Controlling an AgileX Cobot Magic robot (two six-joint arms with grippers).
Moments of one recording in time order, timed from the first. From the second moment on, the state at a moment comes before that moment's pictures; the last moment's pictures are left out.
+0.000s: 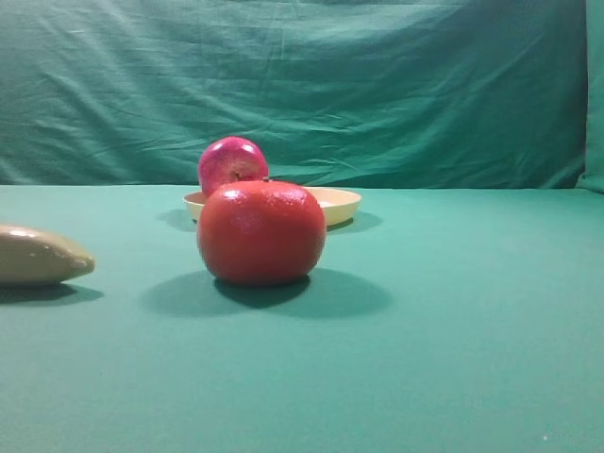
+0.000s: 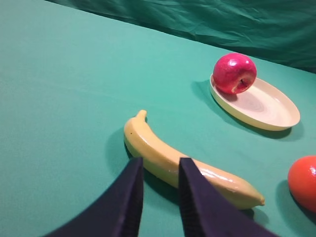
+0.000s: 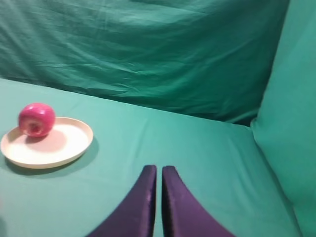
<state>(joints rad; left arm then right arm) 0.02 -0.02 0.02 -0.36 0.34 0.24 0.07 0.07 -0.21 0.15 0.42 -0.20</state>
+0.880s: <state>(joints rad) 0.02 -0.02 0.02 -0.36 0.34 0.24 0.04 -0.01 0.03 0.20 0.36 -0.20</state>
